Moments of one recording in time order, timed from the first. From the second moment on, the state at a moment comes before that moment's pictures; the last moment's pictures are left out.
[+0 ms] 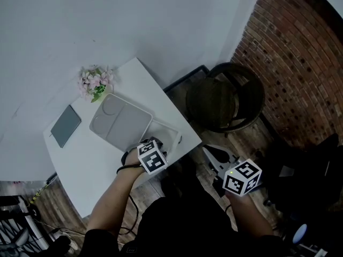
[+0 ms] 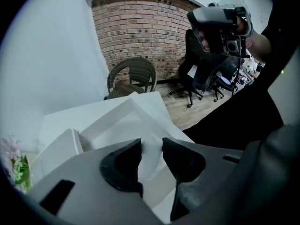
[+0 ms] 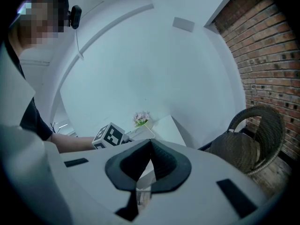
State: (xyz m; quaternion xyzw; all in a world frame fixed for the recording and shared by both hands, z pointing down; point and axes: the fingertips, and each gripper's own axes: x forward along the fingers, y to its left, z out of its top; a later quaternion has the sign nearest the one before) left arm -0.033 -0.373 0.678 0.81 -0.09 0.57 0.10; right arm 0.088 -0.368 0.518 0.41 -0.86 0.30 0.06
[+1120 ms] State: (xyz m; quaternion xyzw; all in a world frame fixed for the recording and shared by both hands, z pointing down) left arm -0.024 -0.410 0.698 0.76 -0.10 0.64 -0.01; right arm 0.124 -0.380 0.527 0.42 -0.85 0.32 0.05
